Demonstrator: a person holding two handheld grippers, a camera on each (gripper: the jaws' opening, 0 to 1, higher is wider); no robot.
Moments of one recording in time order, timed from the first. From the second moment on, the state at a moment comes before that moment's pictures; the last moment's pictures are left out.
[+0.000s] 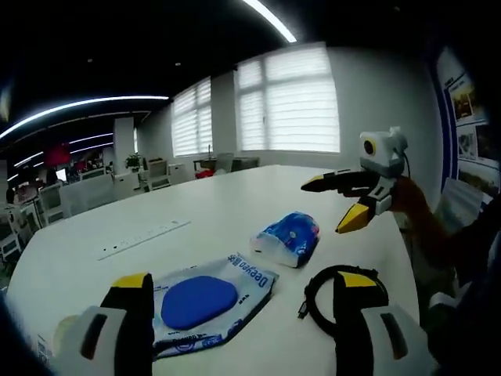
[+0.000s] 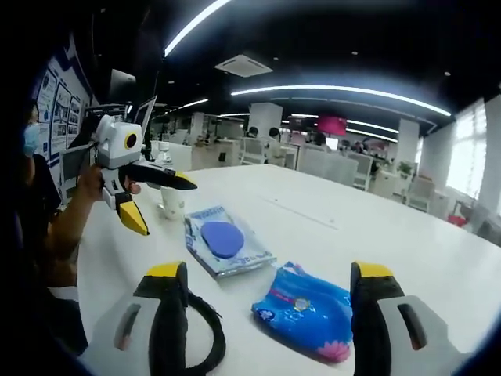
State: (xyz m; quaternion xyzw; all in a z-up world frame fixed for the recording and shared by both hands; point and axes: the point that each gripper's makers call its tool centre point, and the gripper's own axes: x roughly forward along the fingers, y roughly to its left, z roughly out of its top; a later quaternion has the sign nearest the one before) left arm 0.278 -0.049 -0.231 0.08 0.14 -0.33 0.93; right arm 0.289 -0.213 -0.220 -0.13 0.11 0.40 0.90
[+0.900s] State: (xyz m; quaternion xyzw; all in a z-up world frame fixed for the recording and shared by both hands) left arm 0.274 -0.014 -0.247 0.10 0.16 -0.28 0.94; right arm 0.282 -0.185 -0.227 -0.13 0.11 0.42 0.89
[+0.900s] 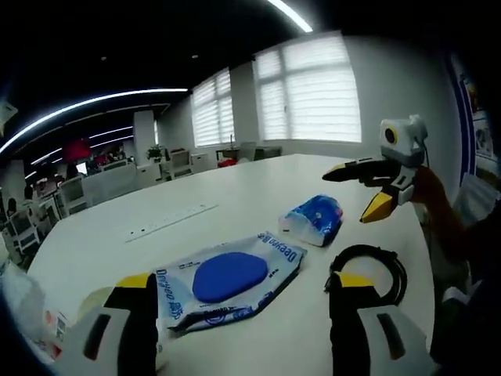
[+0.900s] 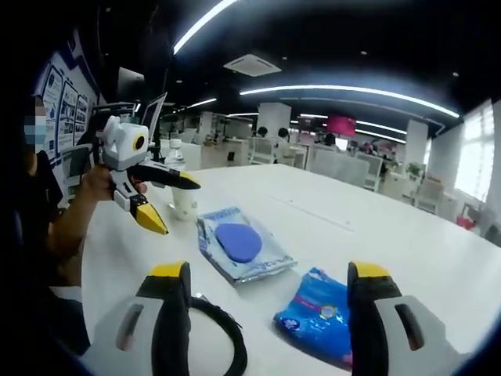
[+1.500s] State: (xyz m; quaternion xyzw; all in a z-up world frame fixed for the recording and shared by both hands) left arm 0.279 -0.007 -0.267 0.12 0.19 -0.28 0.93; right arm 0.279 -0.169 -0.238 -0.13 0.12 0.44 0.88
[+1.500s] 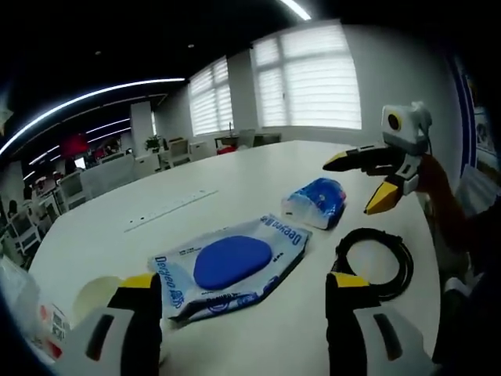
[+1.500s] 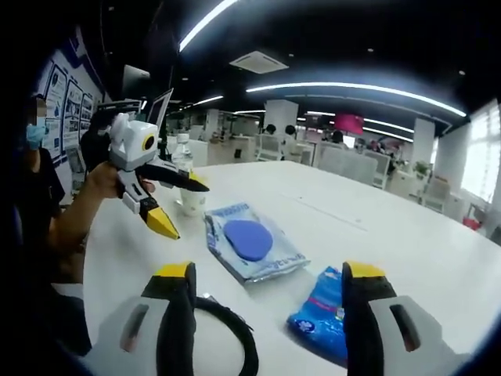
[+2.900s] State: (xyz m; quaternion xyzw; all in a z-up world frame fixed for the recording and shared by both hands) left arm 0.278 0.003 -0.302 0.10 0.25 -0.24 0.93; right arm 0.274 -0.142 -0.261 -0.16 0.13 0.46 0.86
